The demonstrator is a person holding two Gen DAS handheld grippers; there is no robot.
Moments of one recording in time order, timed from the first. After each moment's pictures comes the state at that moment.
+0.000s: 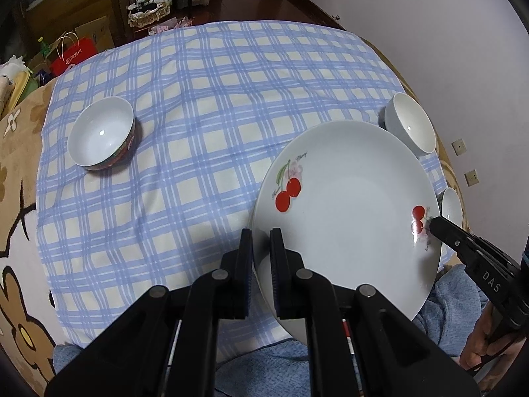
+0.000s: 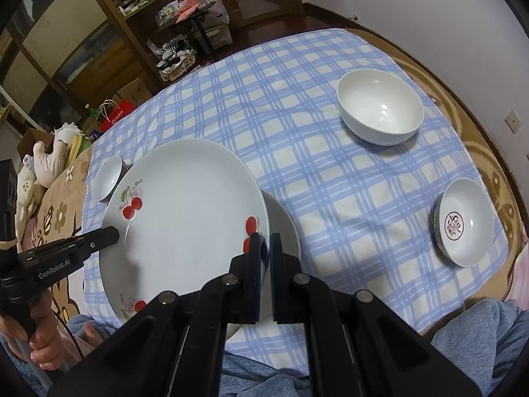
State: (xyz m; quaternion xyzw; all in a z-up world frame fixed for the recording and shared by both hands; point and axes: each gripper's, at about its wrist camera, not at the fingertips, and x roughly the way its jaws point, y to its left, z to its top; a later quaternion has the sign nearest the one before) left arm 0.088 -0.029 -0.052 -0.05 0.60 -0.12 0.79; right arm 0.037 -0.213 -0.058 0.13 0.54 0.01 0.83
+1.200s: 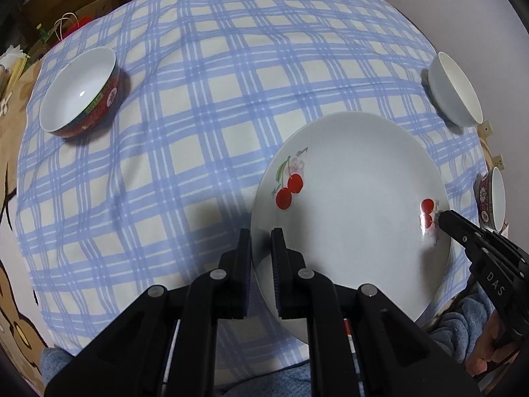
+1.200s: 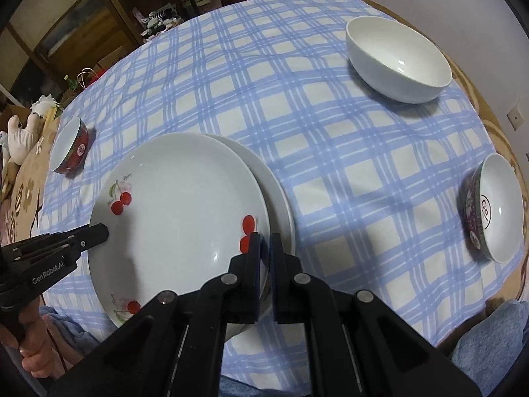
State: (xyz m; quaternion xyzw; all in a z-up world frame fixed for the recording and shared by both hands) left arm 0.095 -0.036 -0.137 -0.02 0.63 -0.09 0.77; right arm 0.052 -0.201 -0.142 0.09 0.59 -0.01 0.80
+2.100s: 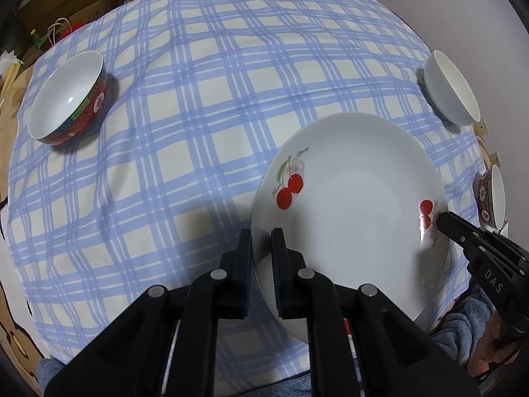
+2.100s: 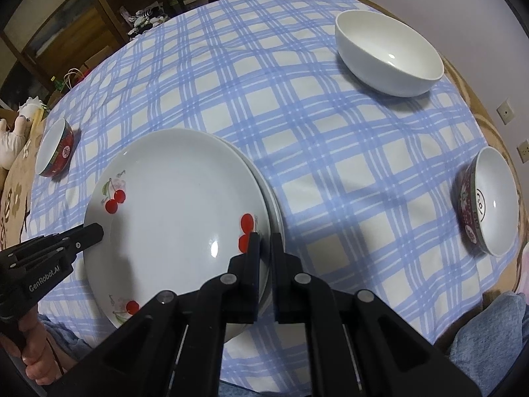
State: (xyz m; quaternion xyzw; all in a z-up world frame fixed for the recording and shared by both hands) left arm 0.099 -0.042 -0.143 -0.01 0.62 -0.10 0.78; right arm 0.055 -0.200 -0.148 0.08 0.60 -0.04 0.80
